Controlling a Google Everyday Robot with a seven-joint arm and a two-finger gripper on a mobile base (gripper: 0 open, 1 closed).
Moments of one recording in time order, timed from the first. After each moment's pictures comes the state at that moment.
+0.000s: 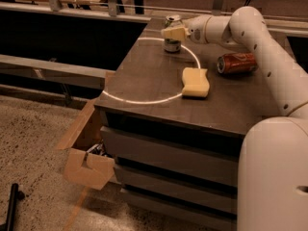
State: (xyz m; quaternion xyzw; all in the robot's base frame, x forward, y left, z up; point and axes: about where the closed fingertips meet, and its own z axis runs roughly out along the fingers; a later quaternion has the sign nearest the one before) arm 0.856 -0.085 0.904 -0.33 0.71 0.25 0.57
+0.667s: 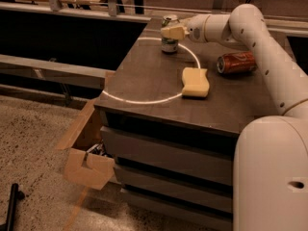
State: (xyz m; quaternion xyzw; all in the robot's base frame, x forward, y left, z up) arm 0.854 -0.081 0.906 -0.34 0.71 0.26 0.56
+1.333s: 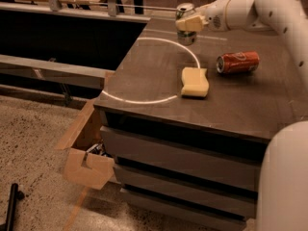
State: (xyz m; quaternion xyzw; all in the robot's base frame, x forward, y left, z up) arm 0.809 -0.123 0.955 -0.39 0.71 0.20 0.55
